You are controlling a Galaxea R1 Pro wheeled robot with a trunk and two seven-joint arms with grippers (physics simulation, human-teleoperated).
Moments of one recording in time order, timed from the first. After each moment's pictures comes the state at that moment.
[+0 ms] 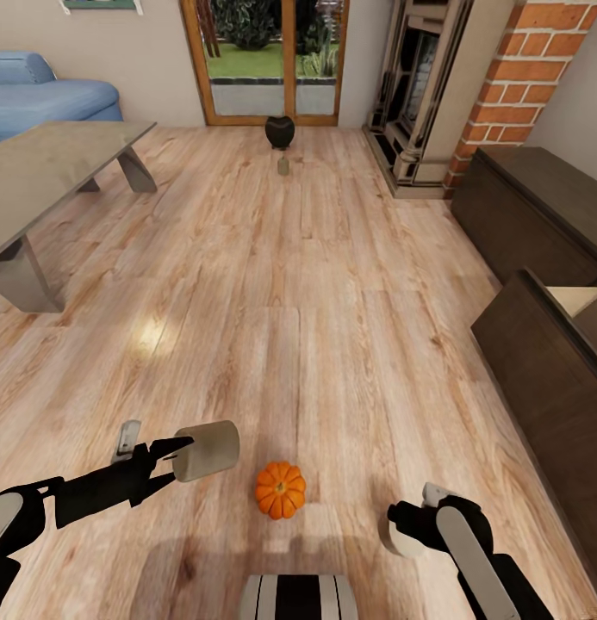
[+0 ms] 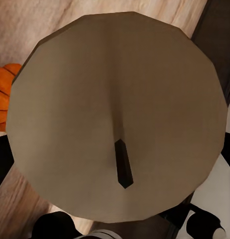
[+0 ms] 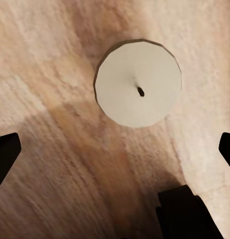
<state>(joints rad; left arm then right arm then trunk) -0.21 0.37 0.09 -1.56 1.72 0.99 0.24 -0.24 -0.08 0.14 -1.46 -0.93 0.90 -0.81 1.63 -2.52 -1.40</state>
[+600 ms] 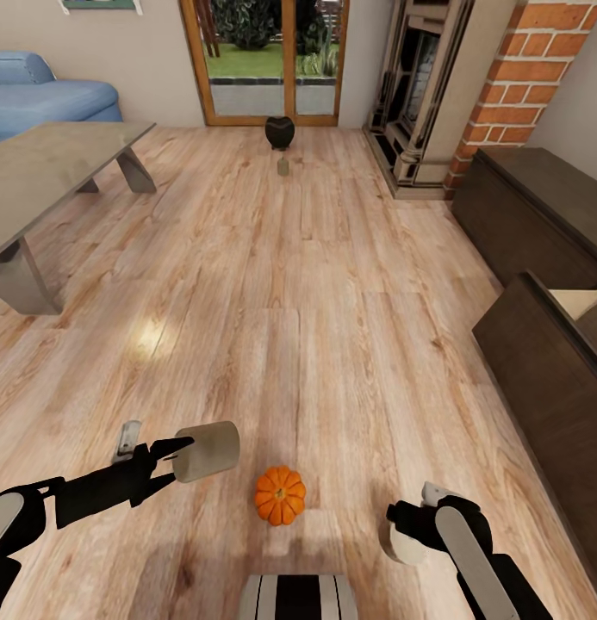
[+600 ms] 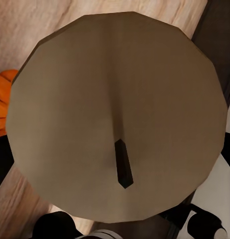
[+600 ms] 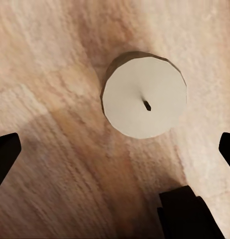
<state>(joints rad) -0.21 0.37 0.09 -1.56 1.71 0.99 0.24 -0.24 -0.08 0.15 -1.46 -0.92 0.90 -0.81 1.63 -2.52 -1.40</state>
